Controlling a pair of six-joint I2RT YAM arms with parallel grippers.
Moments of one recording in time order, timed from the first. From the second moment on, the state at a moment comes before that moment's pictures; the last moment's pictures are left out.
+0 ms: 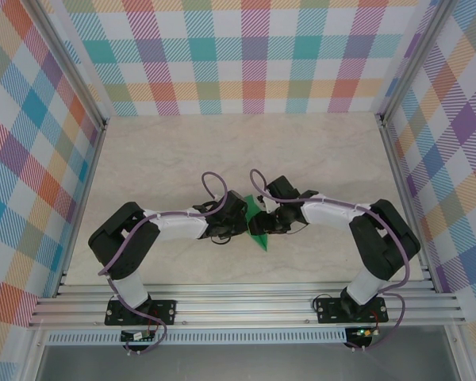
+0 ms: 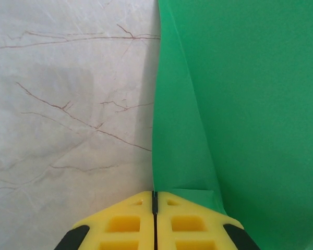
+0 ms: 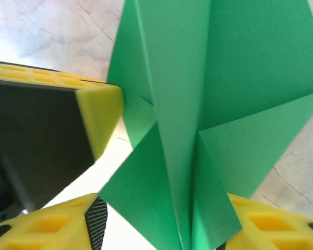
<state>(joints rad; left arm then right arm) -0.82 1.74 0.89 -0.15 -0.01 -1.00 0.65 1.65 0.89 -0.41 -0.42 0.43</state>
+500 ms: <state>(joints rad) -0.82 1.74 0.88 -0.13 0.00 -1.00 0.69 1.71 0.95 -0.47 -0.28 0.41</state>
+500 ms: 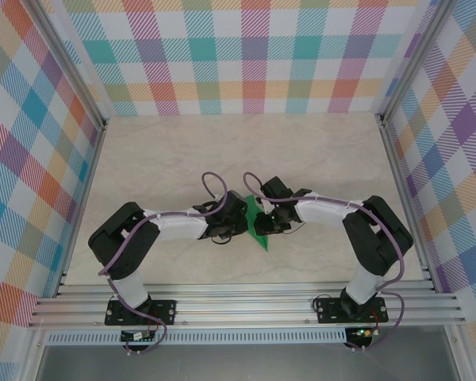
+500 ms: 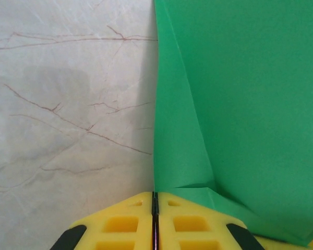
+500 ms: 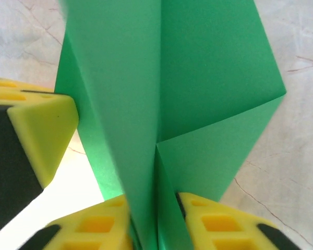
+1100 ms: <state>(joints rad) -0.82 1.46 0.76 -0.15 -0.12 -1.04 0.72 1.74 1.16 -0.72 0.02 0.48</state>
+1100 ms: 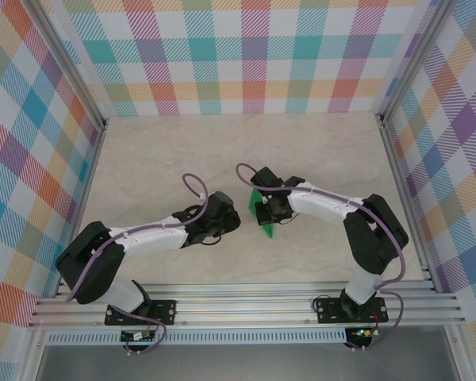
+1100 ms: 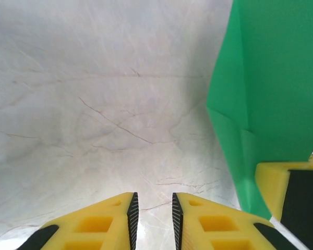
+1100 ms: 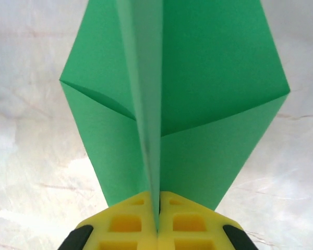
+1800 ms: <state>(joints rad) -0.82 1.29 0.68 -0.25 -0.24 -1.04 0.72 1.96 1.32 -0.77 0.03 0.57</state>
